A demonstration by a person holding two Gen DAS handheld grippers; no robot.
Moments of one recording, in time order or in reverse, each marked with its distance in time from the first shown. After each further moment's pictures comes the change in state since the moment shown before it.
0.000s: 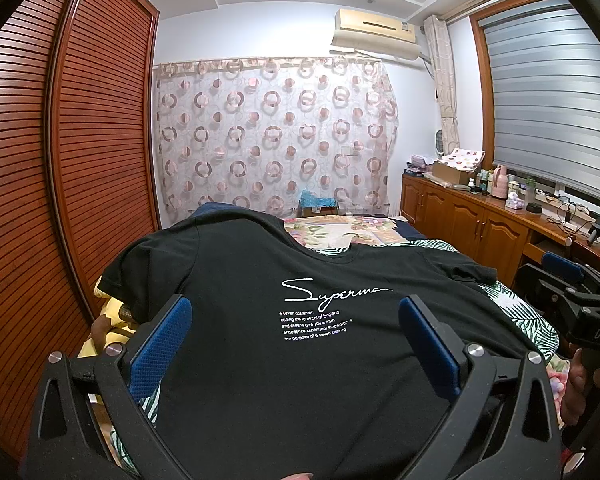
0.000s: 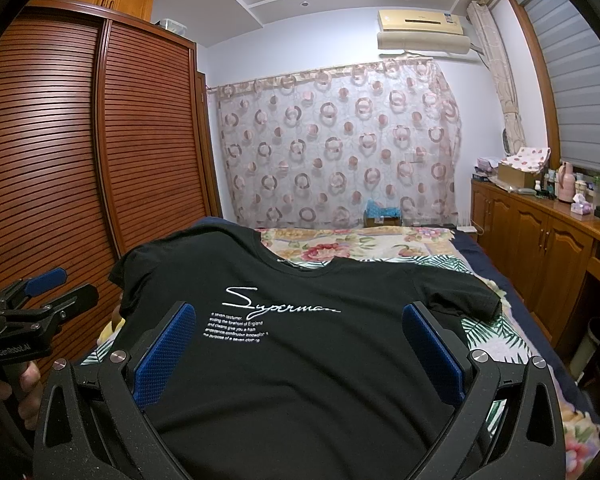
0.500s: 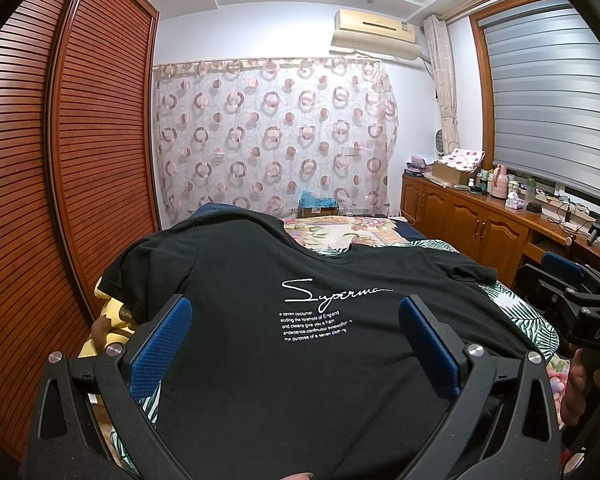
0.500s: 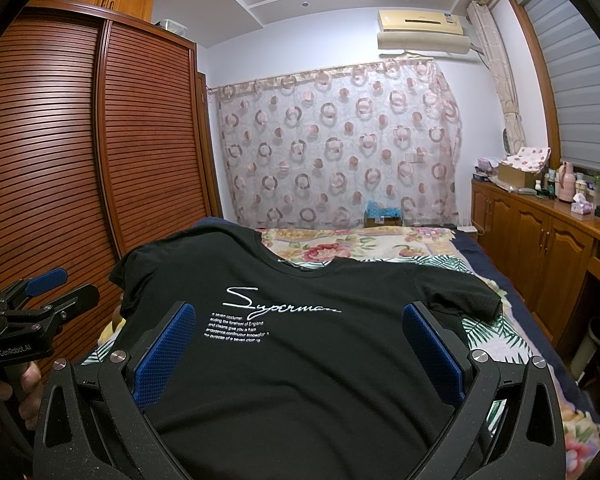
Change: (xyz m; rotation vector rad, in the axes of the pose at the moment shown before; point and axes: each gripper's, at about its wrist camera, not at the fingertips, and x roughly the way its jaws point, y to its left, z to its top) left arm 0.000 -0.001 0.000 0.002 -0.002 0.001; right arm -0.001 0.000 0.000 0.000 -0.001 0.002
